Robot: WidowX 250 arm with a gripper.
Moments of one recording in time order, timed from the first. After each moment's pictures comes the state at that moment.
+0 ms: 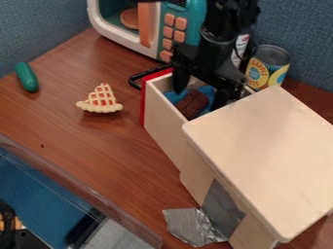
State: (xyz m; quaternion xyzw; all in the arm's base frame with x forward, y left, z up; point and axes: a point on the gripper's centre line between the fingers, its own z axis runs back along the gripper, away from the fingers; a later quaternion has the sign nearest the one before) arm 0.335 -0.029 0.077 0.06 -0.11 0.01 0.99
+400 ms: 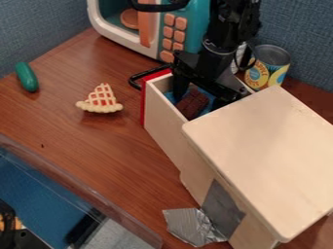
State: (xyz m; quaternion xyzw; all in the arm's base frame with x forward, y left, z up) arm 0.336 -0.030 0.067 0.07 -0.10 0.00 0.99
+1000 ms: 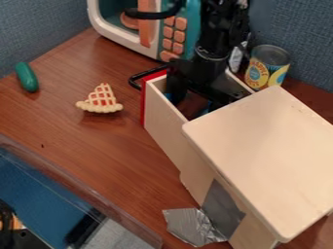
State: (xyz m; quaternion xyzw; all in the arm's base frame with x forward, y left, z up) arm 0.333 -0.025 0.054 0.04 -0.09 0.01 1.00
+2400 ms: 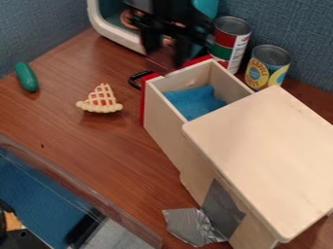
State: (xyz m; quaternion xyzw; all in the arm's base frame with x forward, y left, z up) arm 0.302 0.033 0.143 -0.01 -0.15 0.07 0.99
